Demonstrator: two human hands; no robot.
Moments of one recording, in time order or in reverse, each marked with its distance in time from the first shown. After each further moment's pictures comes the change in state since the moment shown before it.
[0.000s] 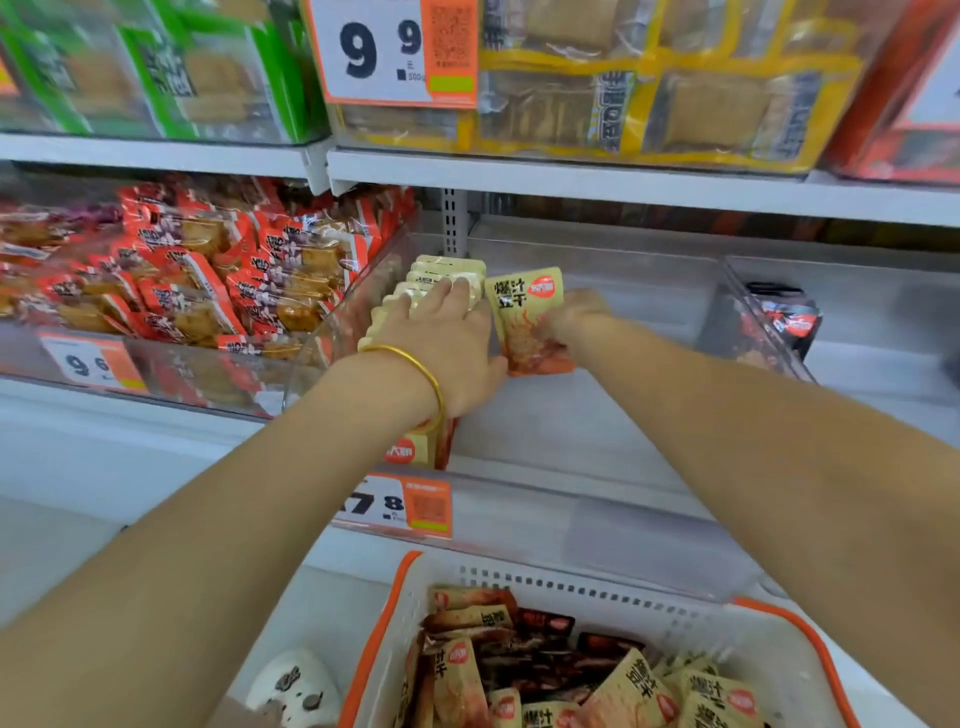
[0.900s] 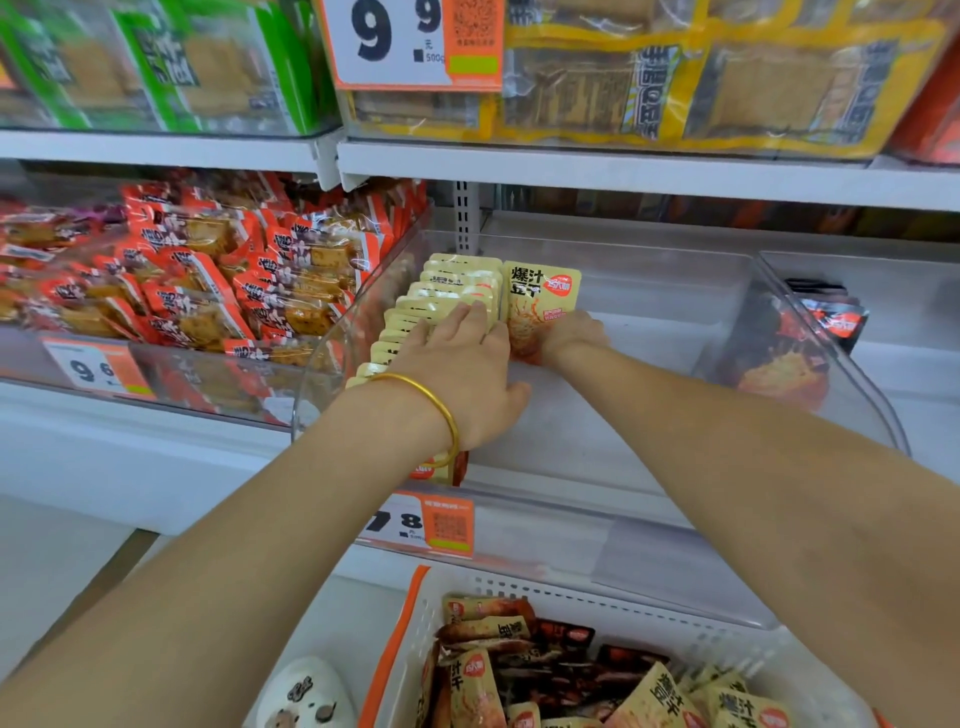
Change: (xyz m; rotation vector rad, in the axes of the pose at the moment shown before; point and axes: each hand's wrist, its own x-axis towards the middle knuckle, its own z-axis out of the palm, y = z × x) left_hand -0.006 -0.001 0.006 -0.090 -0.126 0.004; right_hand 0.036 0.018 0.046 -0.402 0.403 0.043
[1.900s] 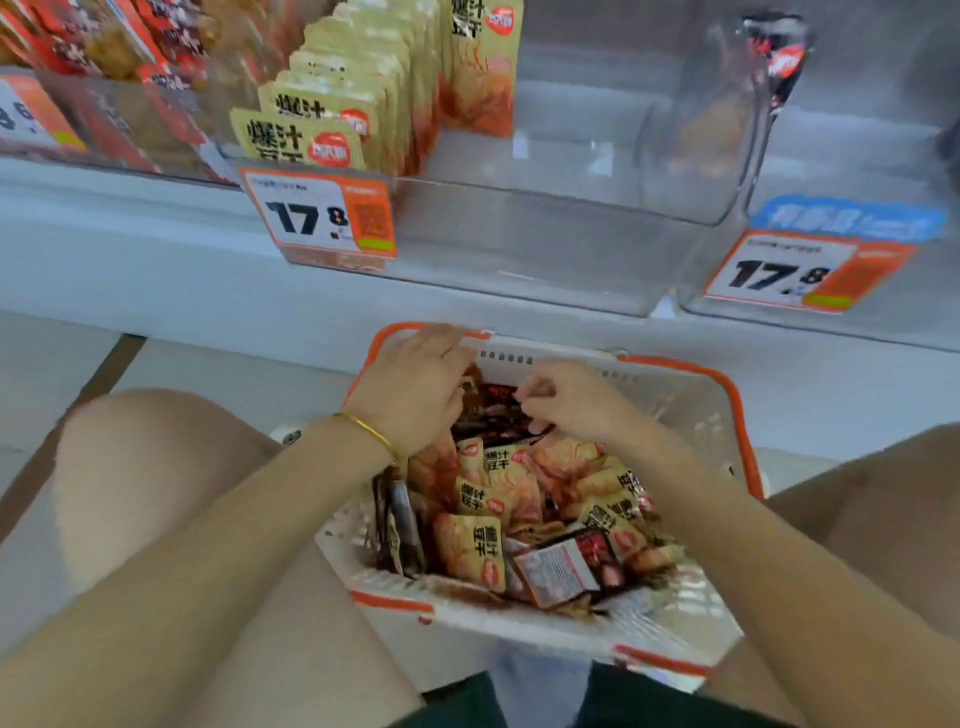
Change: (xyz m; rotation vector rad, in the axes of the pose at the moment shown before) left_hand -0.113 0.048 0.182 -0.134 0.067 0.250; right_hand -0.214 0.227 -0.045 0.025 -0.701 -0.273
